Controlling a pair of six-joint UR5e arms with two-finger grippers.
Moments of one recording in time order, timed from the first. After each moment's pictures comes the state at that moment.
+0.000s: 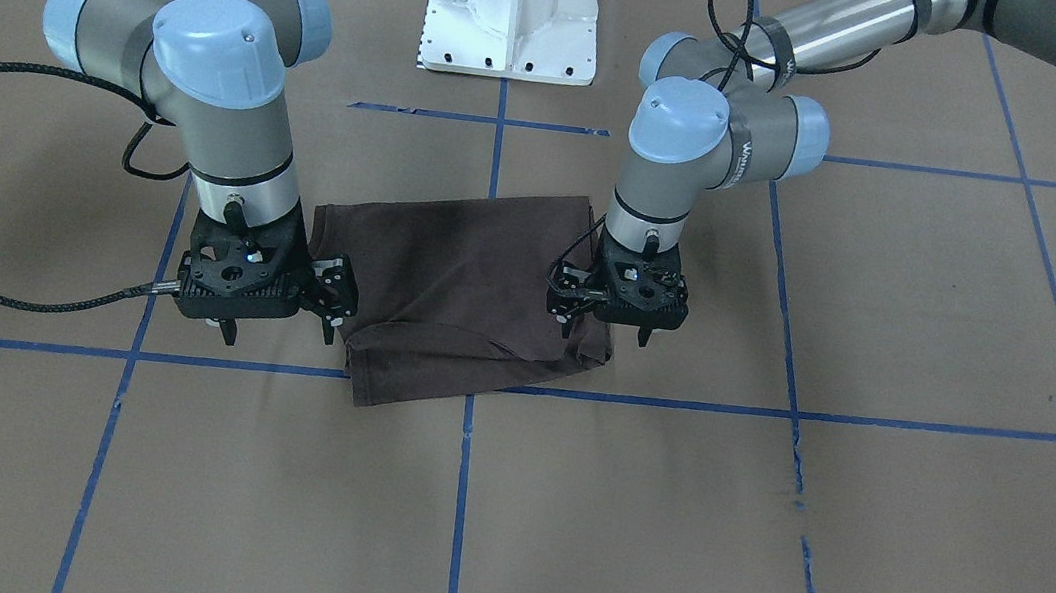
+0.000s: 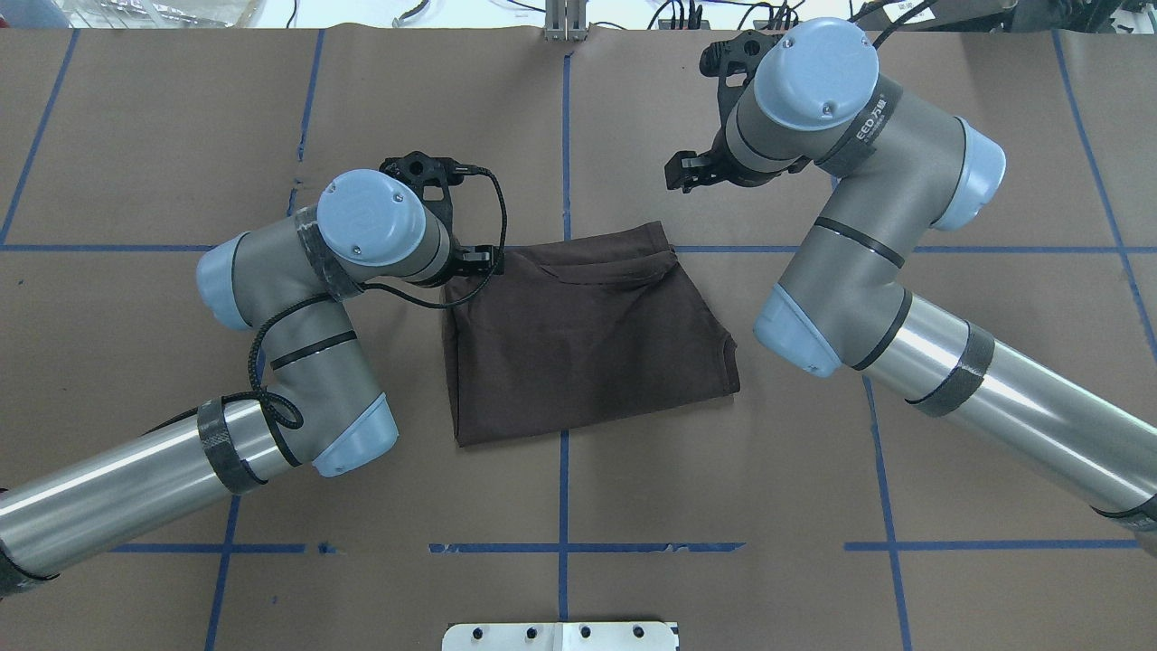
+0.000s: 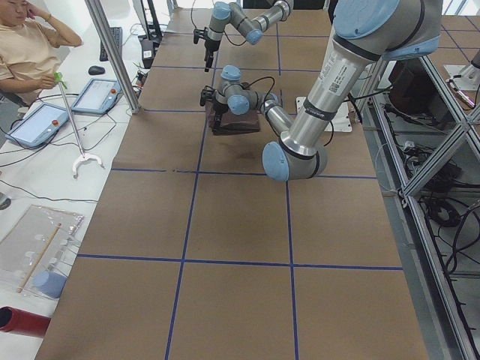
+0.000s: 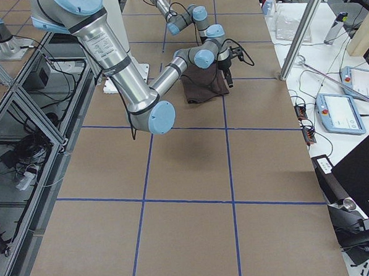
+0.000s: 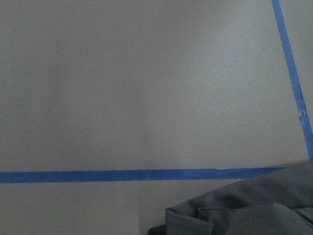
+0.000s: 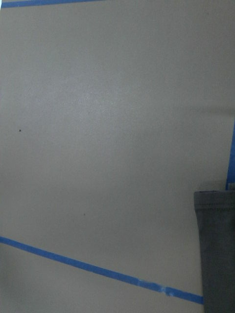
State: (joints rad) left arm -0.59 -2.23 -1.49 -1.85 -1.69 -1.17; right arm 0.76 -0.93 1.61 -1.45 1.78 0.91
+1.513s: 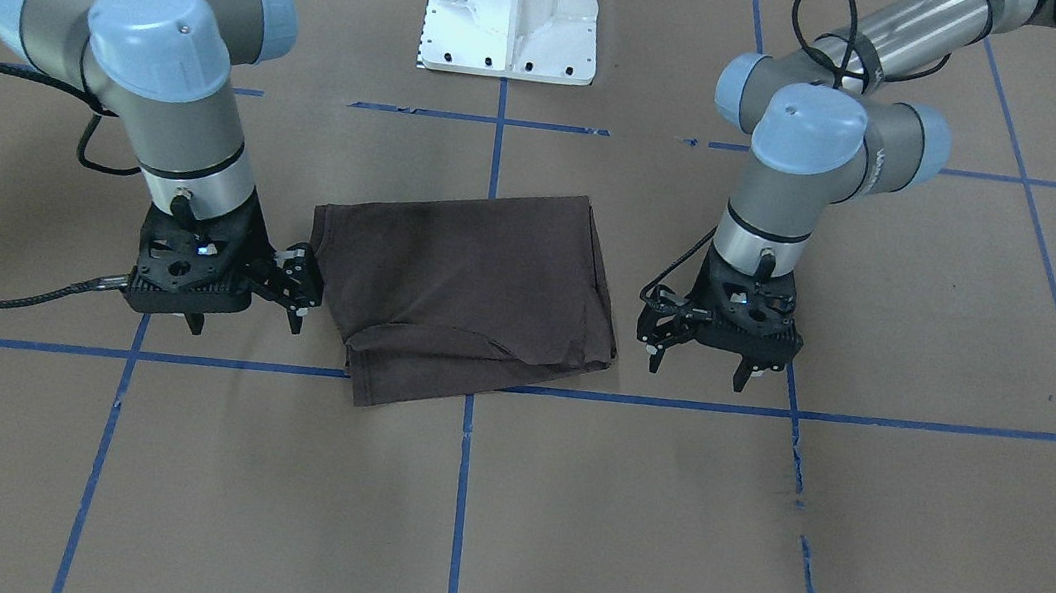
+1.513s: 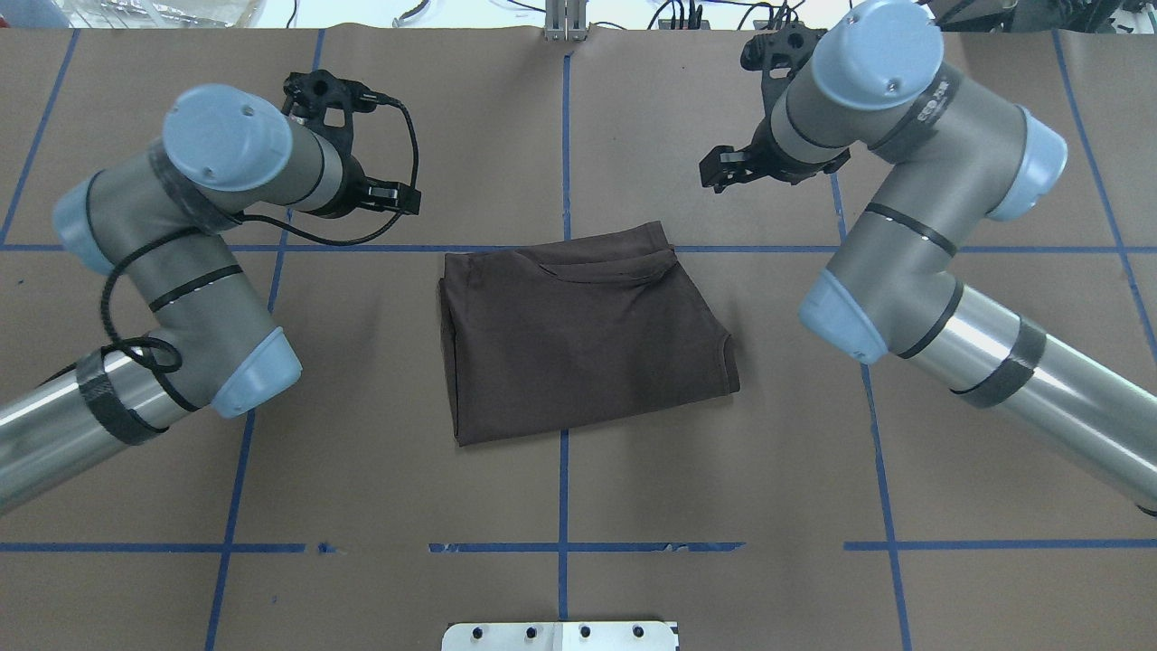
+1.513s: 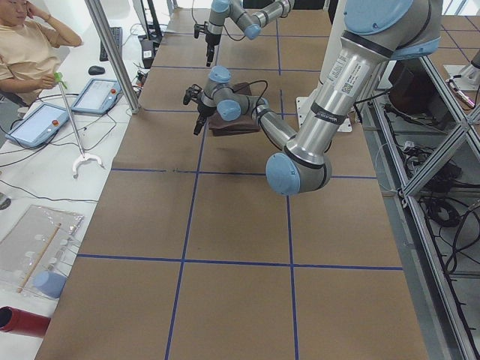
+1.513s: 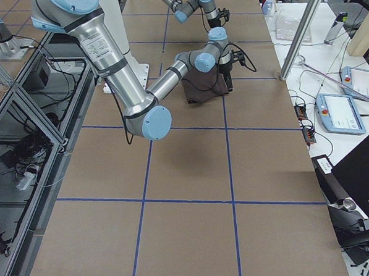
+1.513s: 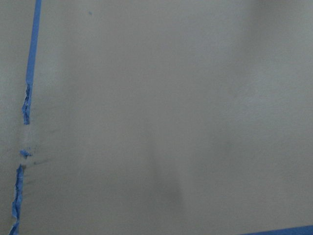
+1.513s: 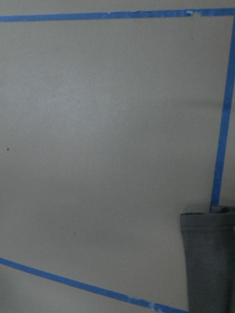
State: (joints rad) left arm -0.76 -2.09 -1.68 -1.86 -1.76 -0.90; right arm 0.84 -1.02 1.69 -1.46 1.91 0.86
